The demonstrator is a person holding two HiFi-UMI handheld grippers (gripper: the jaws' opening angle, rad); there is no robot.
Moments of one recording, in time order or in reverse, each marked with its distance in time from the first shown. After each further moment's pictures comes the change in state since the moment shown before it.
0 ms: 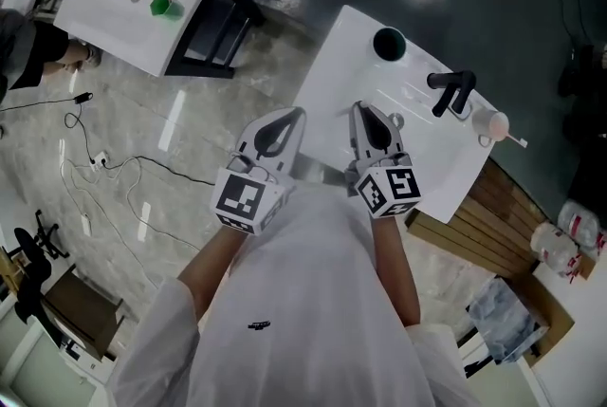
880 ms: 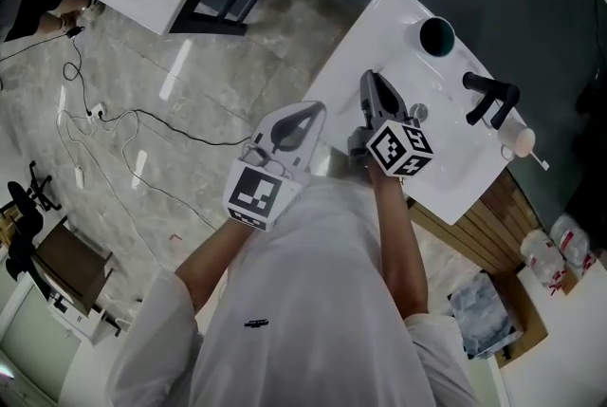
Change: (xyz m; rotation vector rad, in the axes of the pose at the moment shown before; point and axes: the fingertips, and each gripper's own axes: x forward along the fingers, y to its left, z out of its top) left arm 0.005 0.020 -0.055 -0.092 0.090 0.028; right arm 0.077 -0.034 -0.093 0.279 0.172 -0.027
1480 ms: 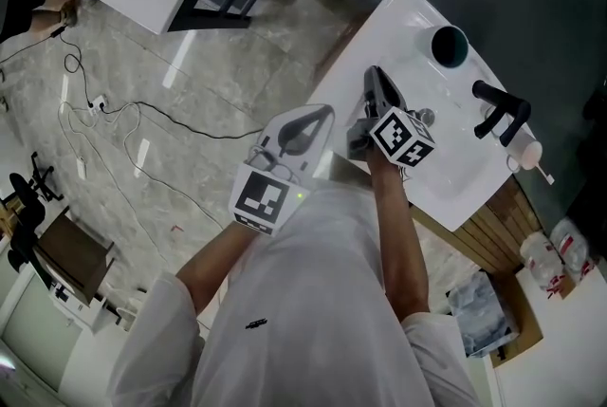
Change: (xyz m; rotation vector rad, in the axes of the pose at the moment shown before) left arm 0.021 0.008 -0.009 -0.025 0.034 0.002; right arm 0.036 -0.036 -0.023 0.161 0.068 -0.092
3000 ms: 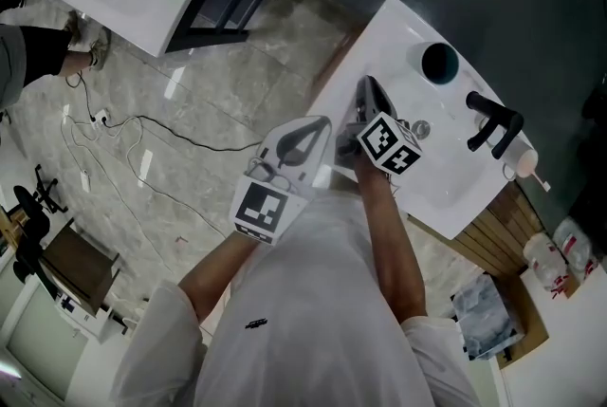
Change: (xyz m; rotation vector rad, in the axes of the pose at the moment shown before) left arm 0.015 0.006 0.009 0.005 0.014 -0.008; right arm 0.014 -0.007 0.006 0.065 -0.026 -0.117
